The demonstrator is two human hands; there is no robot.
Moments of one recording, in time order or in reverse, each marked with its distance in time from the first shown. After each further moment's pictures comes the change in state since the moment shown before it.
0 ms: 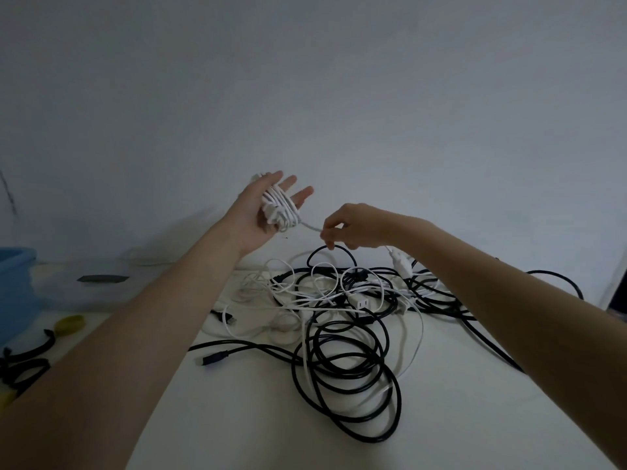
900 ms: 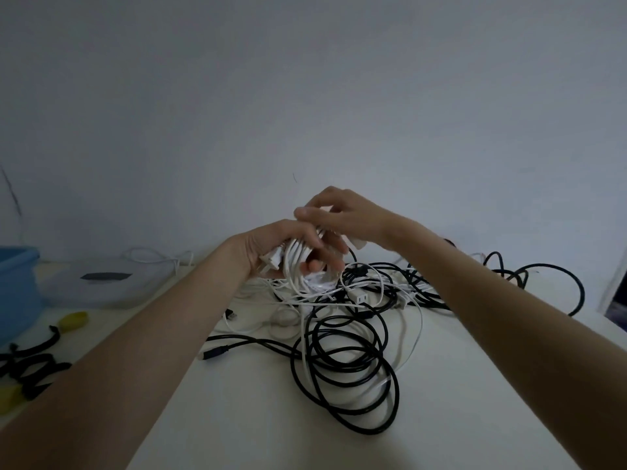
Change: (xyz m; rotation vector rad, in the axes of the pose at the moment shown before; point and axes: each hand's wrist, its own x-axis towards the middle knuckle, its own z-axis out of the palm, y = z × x) left_hand -0.033 -0.025 0.011 0.463 -0.624 -0.433; right_hand -0.021 -0.014 0.001 0.507 0.192 -0.210
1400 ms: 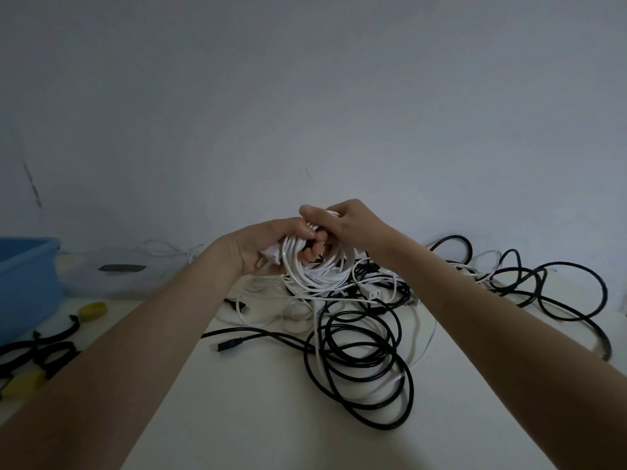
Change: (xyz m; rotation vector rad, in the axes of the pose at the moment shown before) left_hand -0.020 -0.008 -0.019 -0.133 0.265 -0.042; right_hand 0.010 0.015 0.036 0.232 0.124 0.183
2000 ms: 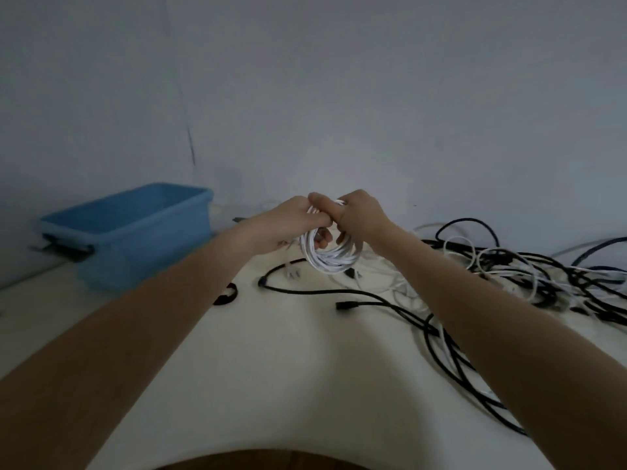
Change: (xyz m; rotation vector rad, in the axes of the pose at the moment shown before) left_hand -0.114 -0.017 -0.059 0.645 0.723 0.061; right_hand 0.058 -0.028 0.155 -0.155 -0.054 -0.051
